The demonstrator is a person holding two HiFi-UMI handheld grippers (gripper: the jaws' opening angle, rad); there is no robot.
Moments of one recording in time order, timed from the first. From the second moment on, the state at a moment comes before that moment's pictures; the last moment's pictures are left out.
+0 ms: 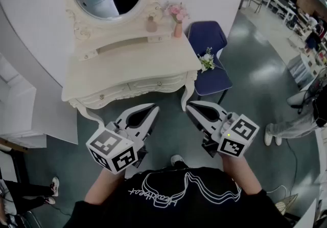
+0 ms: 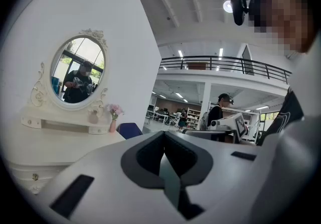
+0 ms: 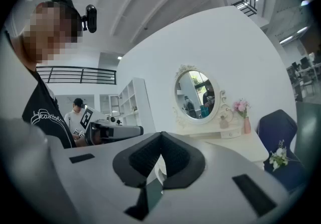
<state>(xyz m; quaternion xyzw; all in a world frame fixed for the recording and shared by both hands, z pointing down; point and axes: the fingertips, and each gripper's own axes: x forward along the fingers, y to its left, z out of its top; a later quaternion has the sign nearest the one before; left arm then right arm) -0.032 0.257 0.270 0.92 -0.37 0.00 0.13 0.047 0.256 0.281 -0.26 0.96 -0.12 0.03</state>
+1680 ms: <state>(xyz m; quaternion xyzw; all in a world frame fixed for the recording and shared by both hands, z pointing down) -0.069 0.067 0.317 0.90 -0.40 0.03 0.17 0.031 0.049 0.327 -0.31 0.94 -0.11 0.00</state>
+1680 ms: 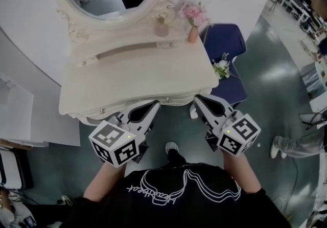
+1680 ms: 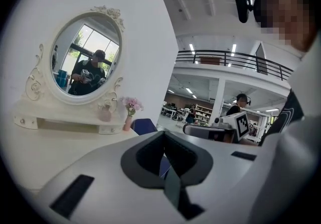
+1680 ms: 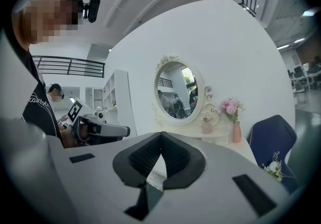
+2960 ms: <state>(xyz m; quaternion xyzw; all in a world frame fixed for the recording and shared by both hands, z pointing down) -0.088 -0.214 0.341 0.89 -0.42 0.04 0.17 0.004 -0.209 0.359 -0.28 0.95 -0.16 -0.02</state>
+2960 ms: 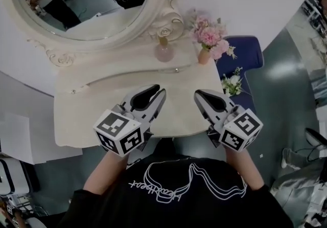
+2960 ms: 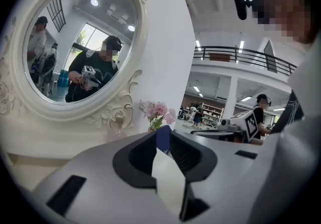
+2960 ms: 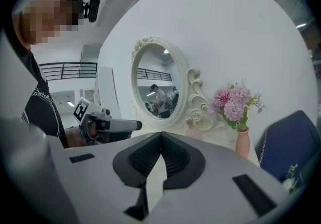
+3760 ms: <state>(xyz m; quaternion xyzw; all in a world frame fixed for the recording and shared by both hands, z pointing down) -0.112 -0.370 0.382 0.89 -0.43 0.10 0.14 0.000 -0.300 0.407 -0.32 0.92 -0.21 -0.06</state>
